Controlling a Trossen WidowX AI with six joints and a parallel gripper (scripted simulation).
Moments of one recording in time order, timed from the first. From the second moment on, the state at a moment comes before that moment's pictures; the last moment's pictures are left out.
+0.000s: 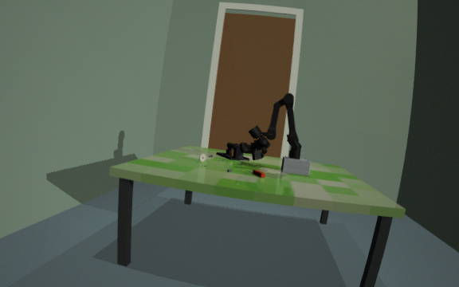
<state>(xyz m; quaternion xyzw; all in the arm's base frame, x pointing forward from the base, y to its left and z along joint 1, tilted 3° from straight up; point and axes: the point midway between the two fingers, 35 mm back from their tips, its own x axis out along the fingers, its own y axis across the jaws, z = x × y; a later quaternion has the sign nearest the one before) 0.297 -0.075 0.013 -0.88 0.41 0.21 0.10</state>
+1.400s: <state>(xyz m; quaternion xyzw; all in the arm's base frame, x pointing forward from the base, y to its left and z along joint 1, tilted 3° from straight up) 0.304 -0.084 0.013 -0.88 0.41 0.21 0.10</state>
